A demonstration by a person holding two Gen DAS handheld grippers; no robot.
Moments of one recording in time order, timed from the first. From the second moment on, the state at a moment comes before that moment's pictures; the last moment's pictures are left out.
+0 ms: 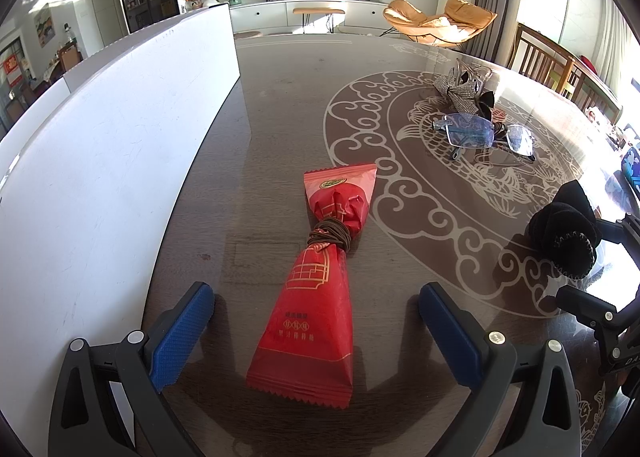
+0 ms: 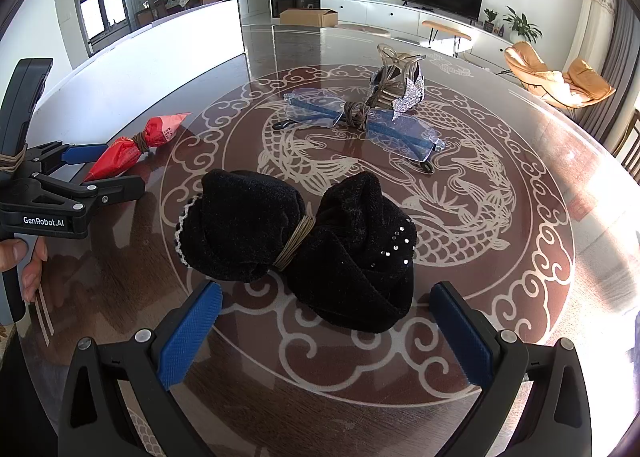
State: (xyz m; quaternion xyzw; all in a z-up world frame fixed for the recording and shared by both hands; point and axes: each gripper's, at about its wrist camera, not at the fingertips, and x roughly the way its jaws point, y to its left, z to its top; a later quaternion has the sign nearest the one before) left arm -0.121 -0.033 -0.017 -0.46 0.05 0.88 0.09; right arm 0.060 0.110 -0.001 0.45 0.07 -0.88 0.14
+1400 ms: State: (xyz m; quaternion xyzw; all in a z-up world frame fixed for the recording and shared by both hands) left arm -0.123 -0.035 -0.013 -0.46 0.05 0.88 0.09; right arm 0.059 0.108 -0.002 0.45 0.07 -0.88 0.14
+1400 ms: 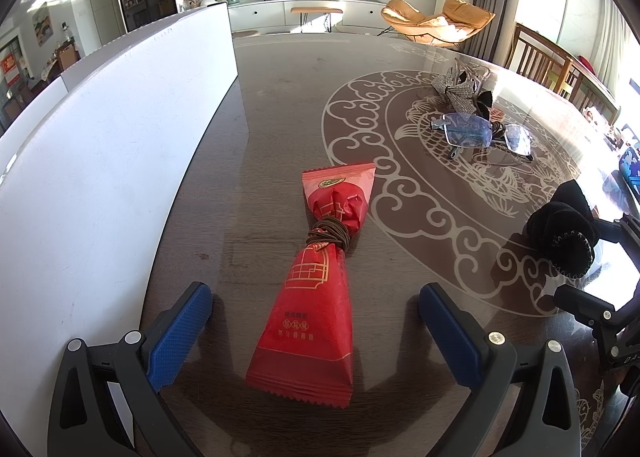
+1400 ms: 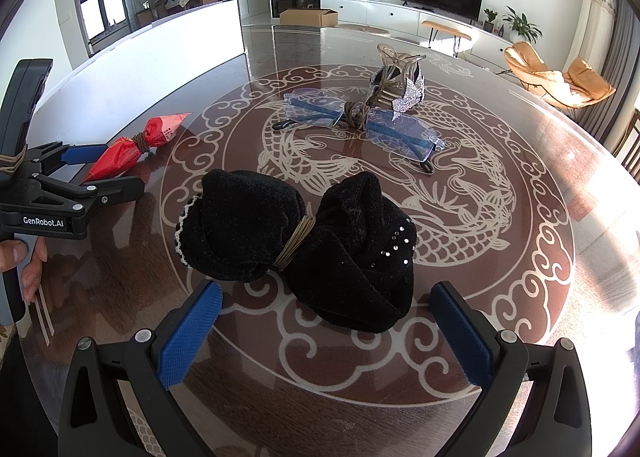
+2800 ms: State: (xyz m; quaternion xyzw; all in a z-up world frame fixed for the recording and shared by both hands) left arm -0.066 -0.235 0.147 -0.39 -0.09 0.92 0.07; right arm 0.041 -0.089 0.174 0.39 0.06 -0.85 0.35
